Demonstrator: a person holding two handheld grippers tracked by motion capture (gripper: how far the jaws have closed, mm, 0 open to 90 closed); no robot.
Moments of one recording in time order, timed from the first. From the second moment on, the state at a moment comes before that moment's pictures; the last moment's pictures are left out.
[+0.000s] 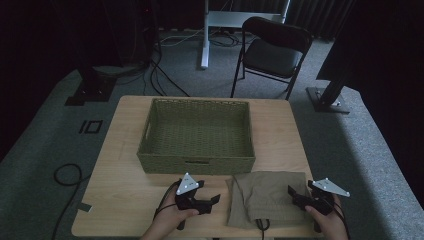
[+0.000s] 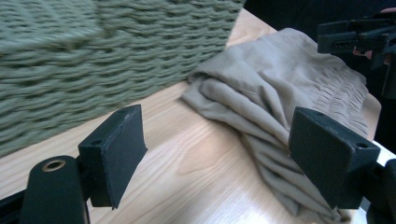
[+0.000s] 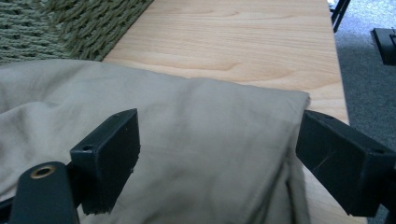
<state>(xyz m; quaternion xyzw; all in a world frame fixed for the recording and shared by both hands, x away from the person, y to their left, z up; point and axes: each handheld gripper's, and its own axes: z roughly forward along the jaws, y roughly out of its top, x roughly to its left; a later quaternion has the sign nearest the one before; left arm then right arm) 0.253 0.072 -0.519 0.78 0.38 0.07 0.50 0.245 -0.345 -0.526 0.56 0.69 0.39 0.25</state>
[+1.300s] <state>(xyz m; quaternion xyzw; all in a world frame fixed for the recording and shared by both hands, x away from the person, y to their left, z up) 0.279 -0.029 -0.545 0.79 0.40 0.00 0.46 0.250 -0.356 -0.550 0.59 0.70 0.35 0.20</state>
